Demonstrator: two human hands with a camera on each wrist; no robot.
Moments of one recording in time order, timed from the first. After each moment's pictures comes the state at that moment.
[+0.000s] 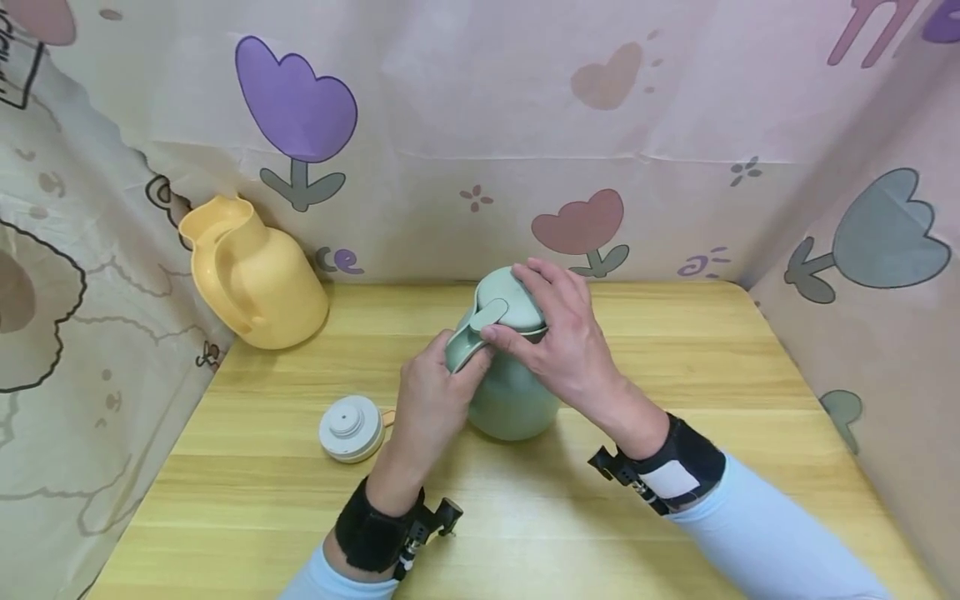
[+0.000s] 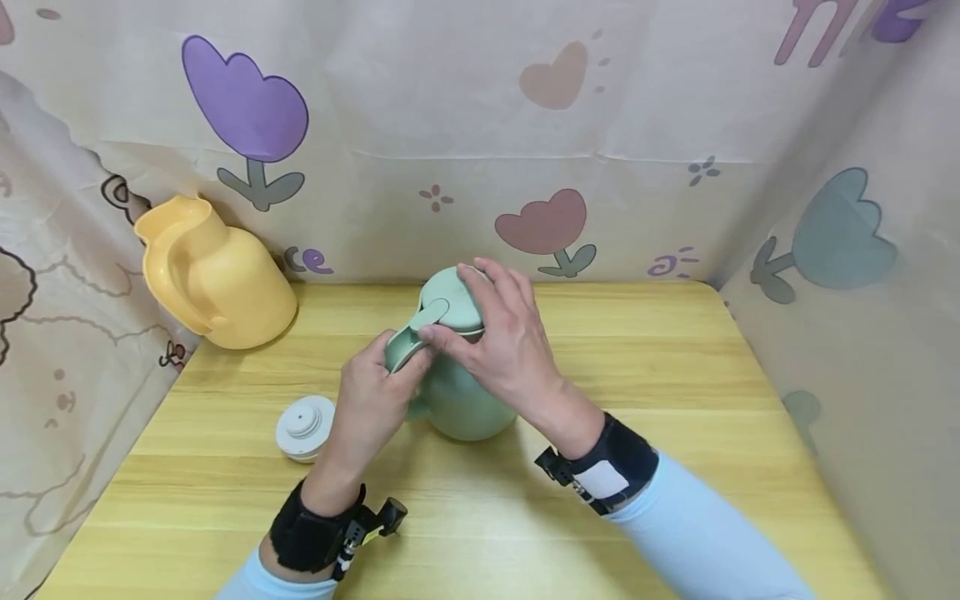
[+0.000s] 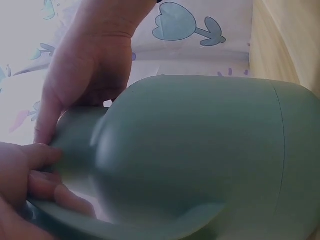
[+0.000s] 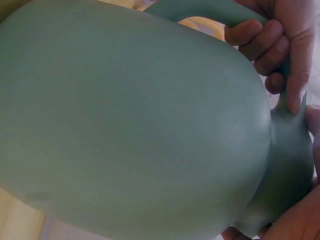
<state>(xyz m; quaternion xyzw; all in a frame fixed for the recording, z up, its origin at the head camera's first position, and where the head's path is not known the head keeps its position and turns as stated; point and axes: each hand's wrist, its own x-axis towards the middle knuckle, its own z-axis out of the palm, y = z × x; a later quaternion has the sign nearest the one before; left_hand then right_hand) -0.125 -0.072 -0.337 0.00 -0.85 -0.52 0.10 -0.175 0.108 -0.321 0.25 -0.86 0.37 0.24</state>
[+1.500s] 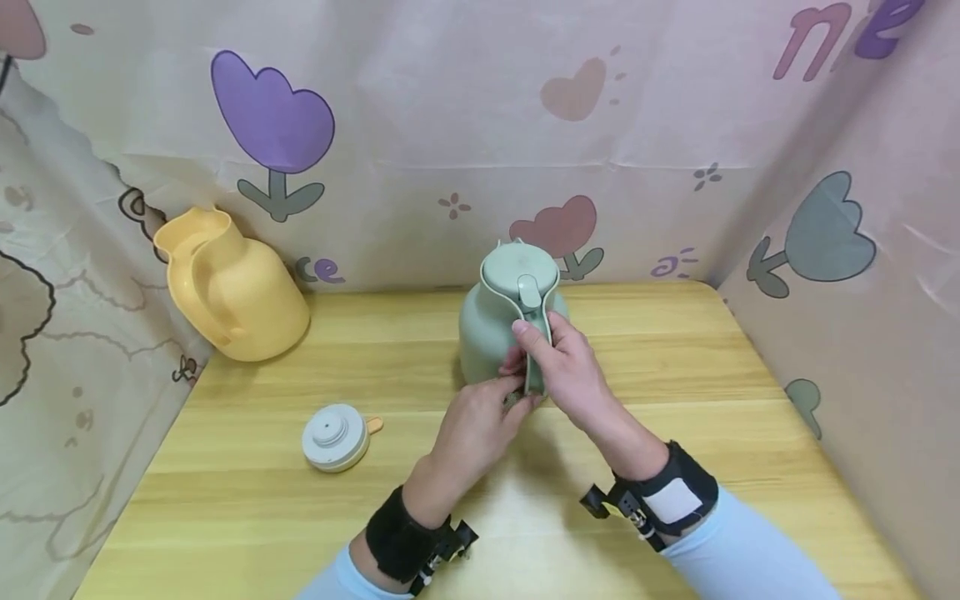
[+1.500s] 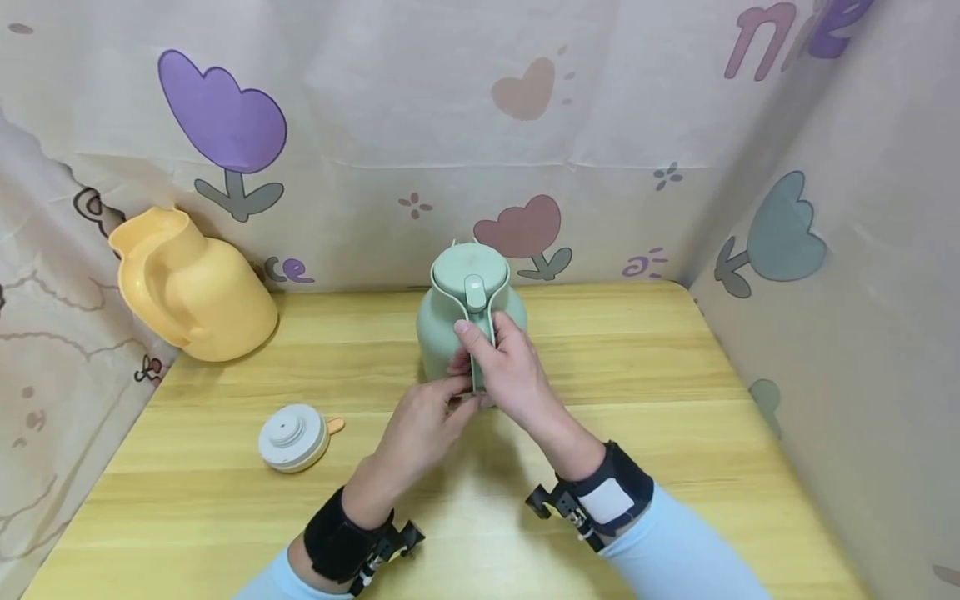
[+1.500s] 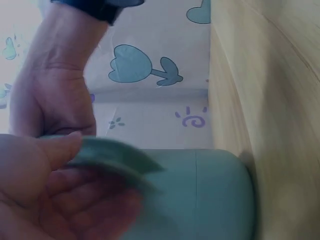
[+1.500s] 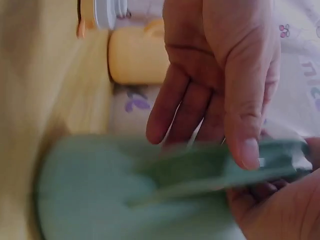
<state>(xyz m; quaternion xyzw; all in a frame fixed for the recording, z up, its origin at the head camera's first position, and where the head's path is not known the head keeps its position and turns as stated) -0.120 -0.024 -0.379 -0.22 -0.90 -0.37 0.09 -0.149 0.128 -0.331 0.07 -0.76 0.64 -0.01</state>
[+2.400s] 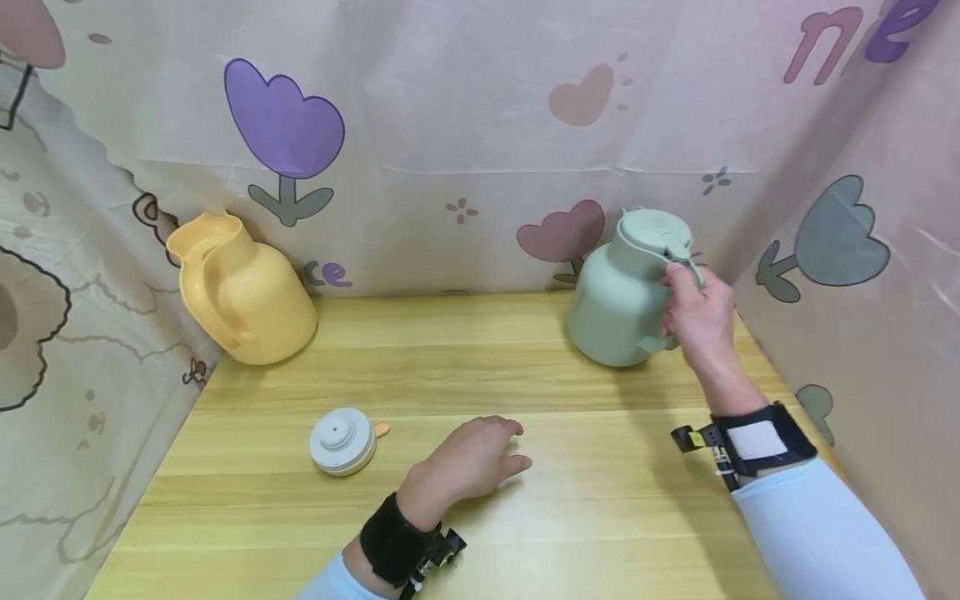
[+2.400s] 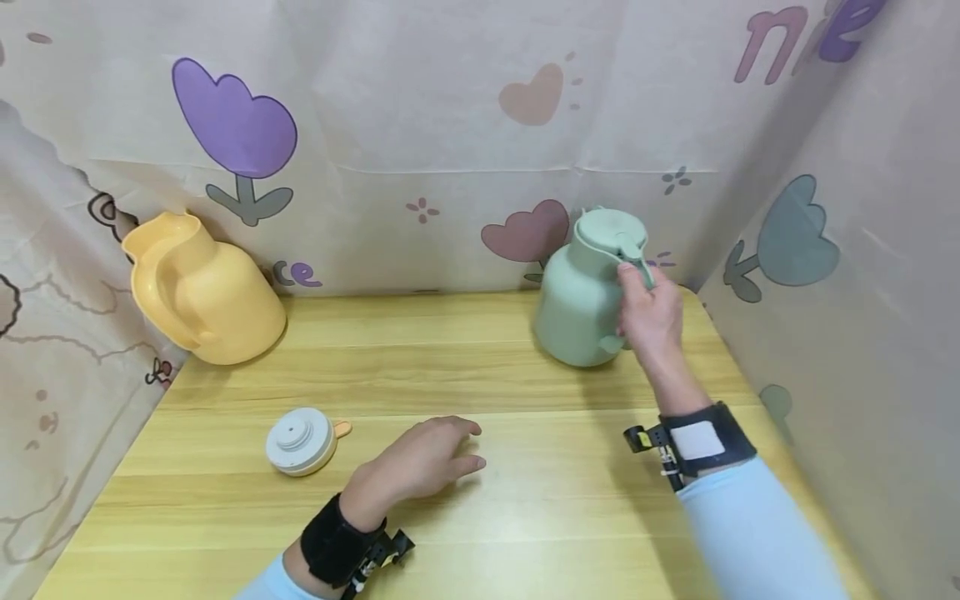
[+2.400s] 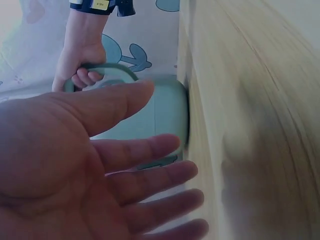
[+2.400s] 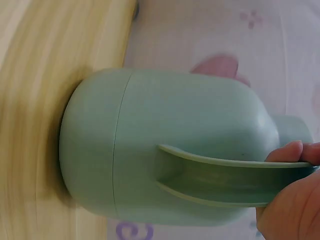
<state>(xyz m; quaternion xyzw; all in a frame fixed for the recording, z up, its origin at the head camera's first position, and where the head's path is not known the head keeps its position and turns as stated) -0.114 -0.045 -0.408 -0.24 -0.93 -0.22 -0.17 -0.219 0.274 -0.337 -0.09 -0.77 0.61 0.17</state>
